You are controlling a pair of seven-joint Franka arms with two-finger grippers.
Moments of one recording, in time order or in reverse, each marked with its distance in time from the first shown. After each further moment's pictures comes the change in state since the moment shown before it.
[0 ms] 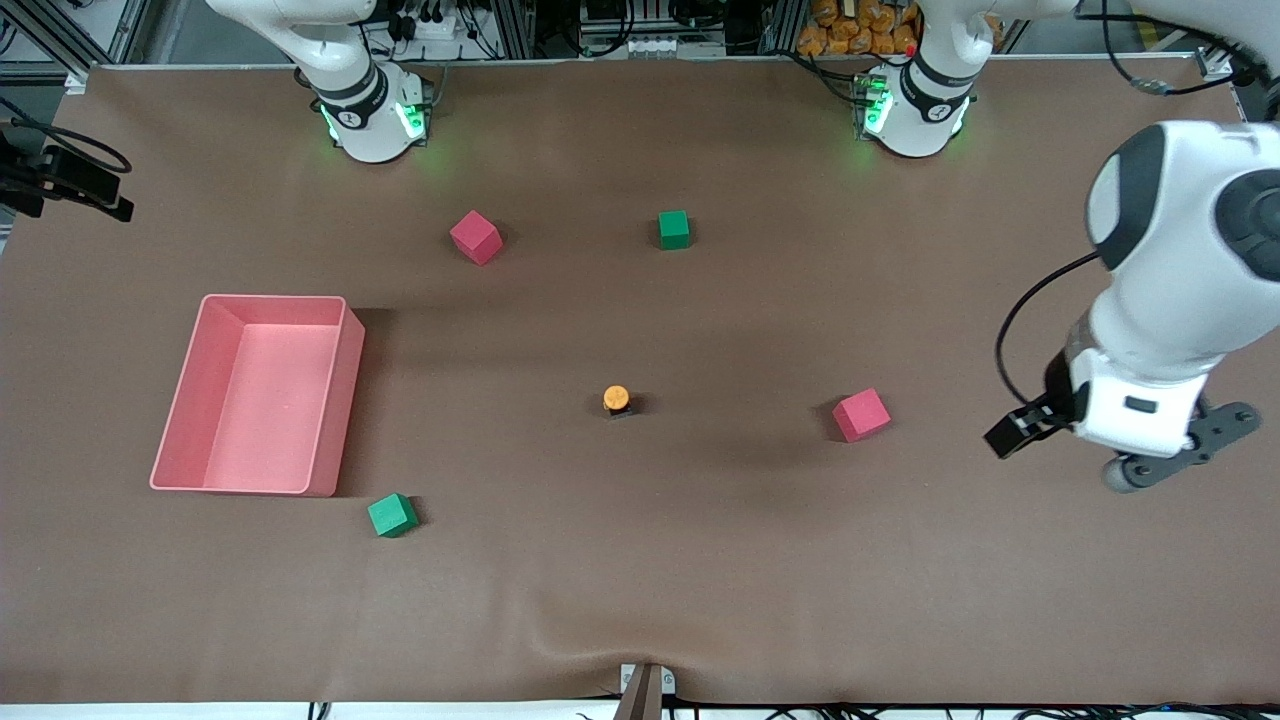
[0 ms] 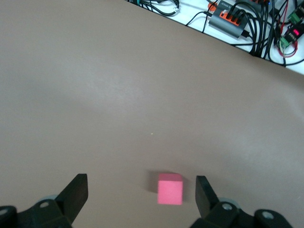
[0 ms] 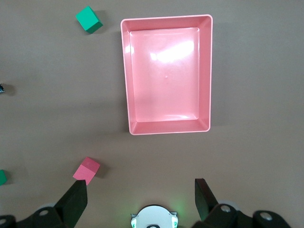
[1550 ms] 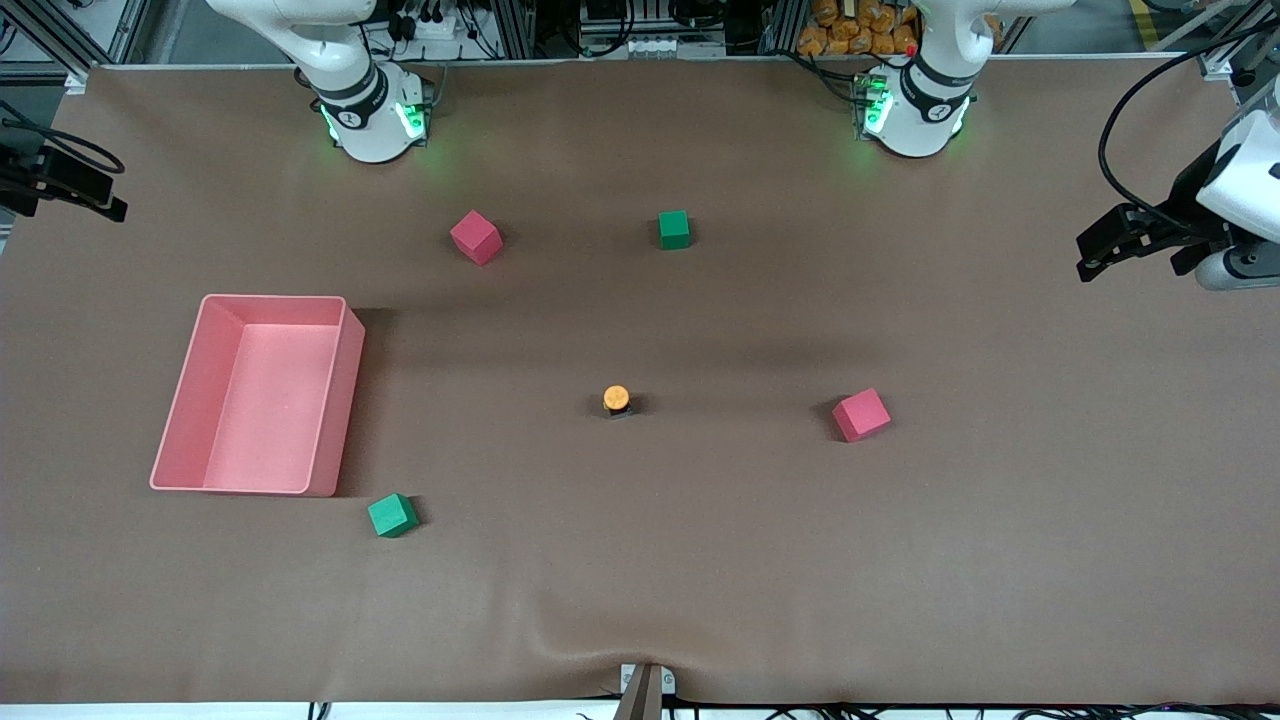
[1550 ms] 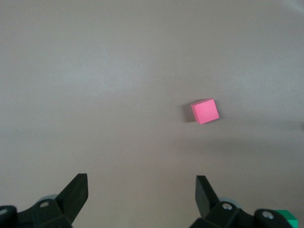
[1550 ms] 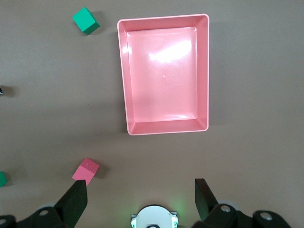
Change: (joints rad) left arm 0.095 -0.392 0.009 -0.290 -0.108 -0.165 0.462; right arm -0.012 0.000 -0.001 0.000 0.000 0.000 0.000
